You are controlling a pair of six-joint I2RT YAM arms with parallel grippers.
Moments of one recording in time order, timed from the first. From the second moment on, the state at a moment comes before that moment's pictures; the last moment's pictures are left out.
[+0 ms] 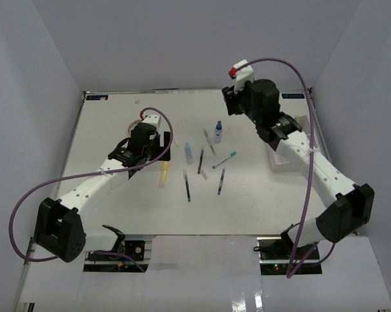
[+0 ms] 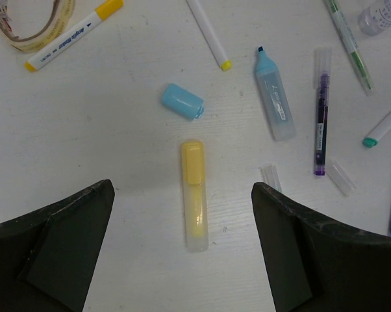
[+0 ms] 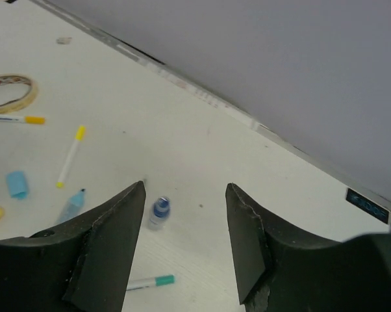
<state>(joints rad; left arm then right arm) -0.49 1.29 0.95 -0.35 -0.22 -0.25 0.51 1.40 1.36 -0.13 0.09 -0.21</state>
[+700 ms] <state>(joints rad) -0.47 1.07 0.89 -0.26 -0.45 -0.28 0.73 2.15 1.94 -0.58 0.13 -0.01</state>
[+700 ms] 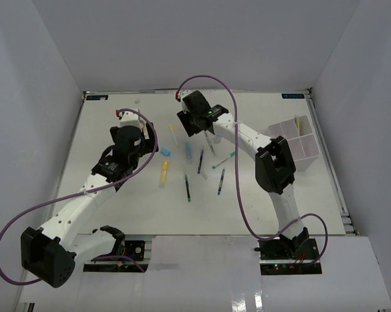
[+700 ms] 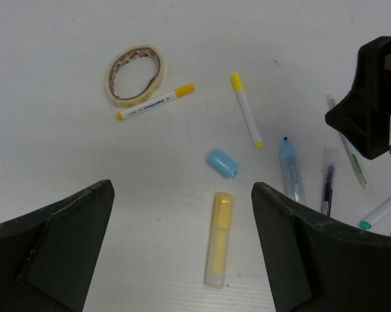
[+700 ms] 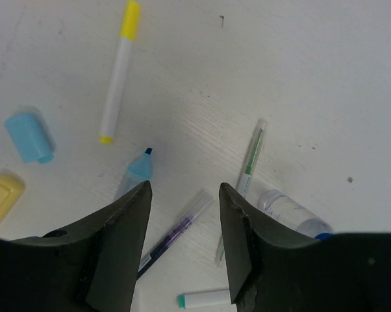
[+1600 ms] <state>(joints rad) -0.47 1.09 0.89 -0.25 -0.42 -0.28 0.61 2.36 1.97 -0.52 0.17 0.13</state>
